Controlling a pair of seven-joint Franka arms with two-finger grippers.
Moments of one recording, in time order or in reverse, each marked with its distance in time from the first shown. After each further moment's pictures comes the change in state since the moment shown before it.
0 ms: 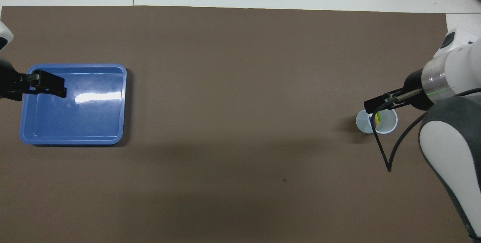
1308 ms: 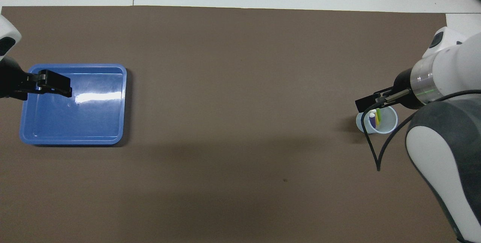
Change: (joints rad) left arm -0.003 0.000 -0.016 0.000 0.000 0.007 -0.014; right arm 0.001 0.000 0.036 -0.016 0.000 0.050 0.000
